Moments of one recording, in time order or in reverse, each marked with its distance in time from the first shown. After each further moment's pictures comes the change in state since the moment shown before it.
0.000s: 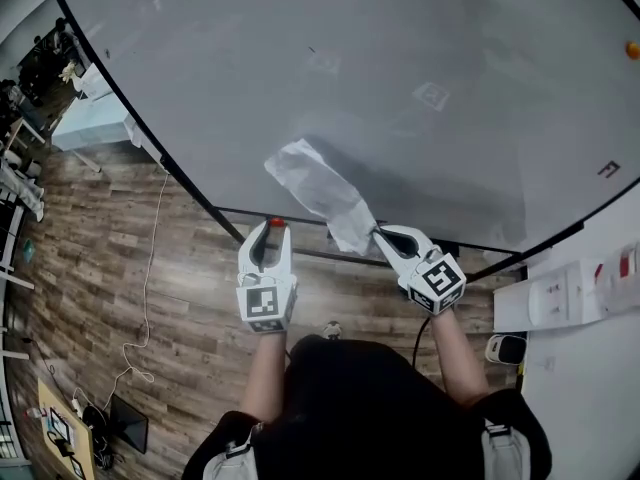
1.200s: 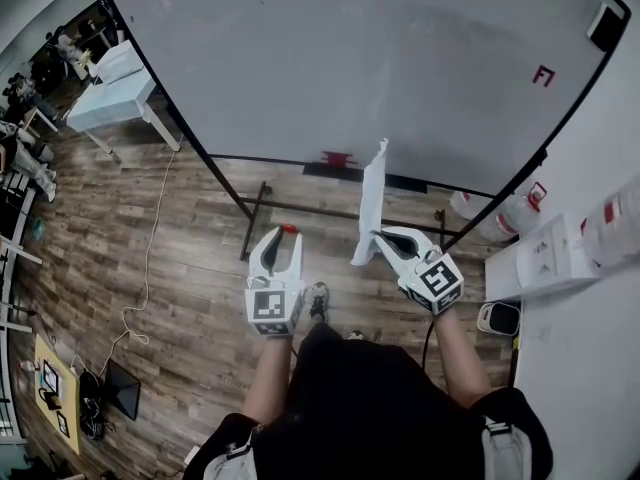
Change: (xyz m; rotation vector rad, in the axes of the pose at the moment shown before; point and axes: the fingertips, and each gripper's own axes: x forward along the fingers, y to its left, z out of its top) left arm -0.220 -0.204 0.009 -0.023 0.039 -0.048; right arm -0.243 0.135 -0.042 -0.052 0.044 0.030
